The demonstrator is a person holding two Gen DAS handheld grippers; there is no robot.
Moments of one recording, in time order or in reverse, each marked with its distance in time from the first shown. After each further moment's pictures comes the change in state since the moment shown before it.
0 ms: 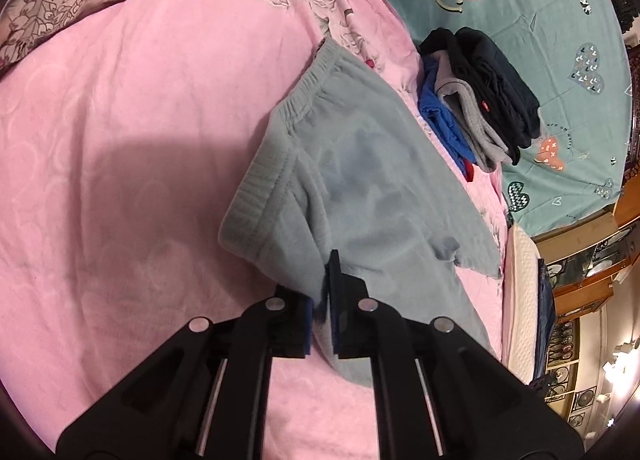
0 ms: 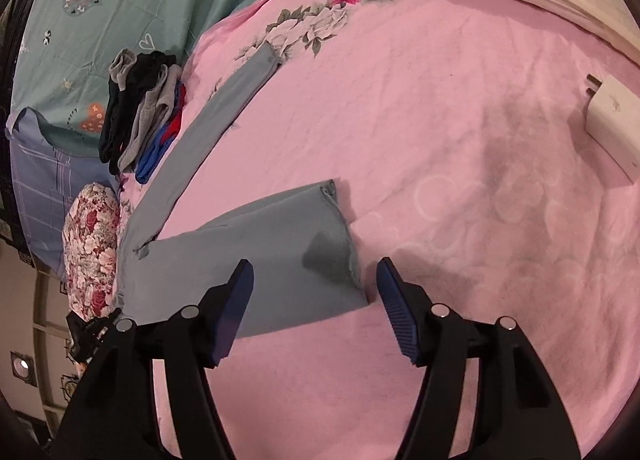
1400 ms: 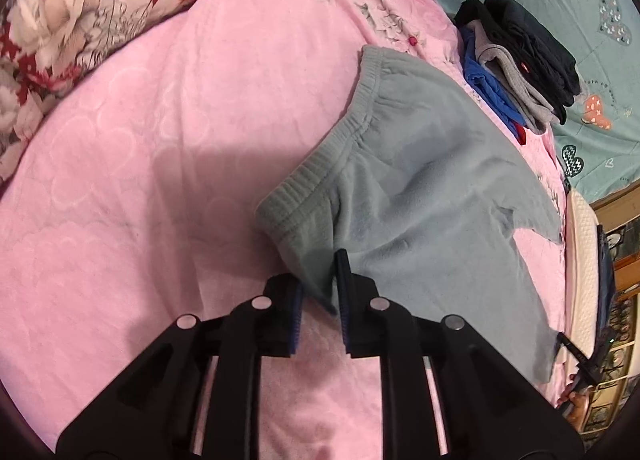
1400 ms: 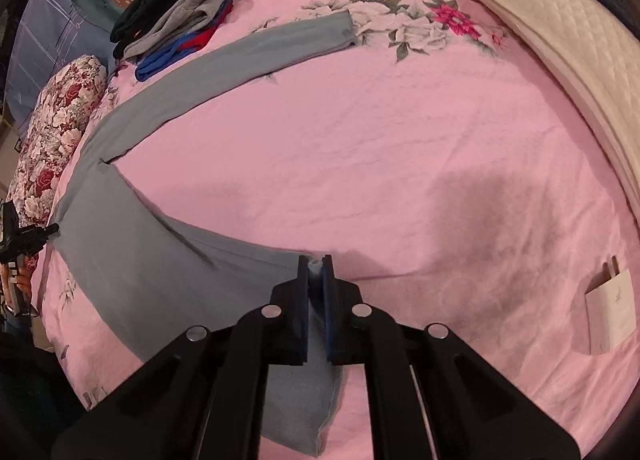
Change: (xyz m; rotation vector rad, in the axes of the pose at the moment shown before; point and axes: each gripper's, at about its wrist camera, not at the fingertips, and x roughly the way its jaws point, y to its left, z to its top) left arm -0.033 0.006 -0.024 0.112 0.032 0.249; right arm 0.028 0.048 0.030 -0.460 0.112 -0.151
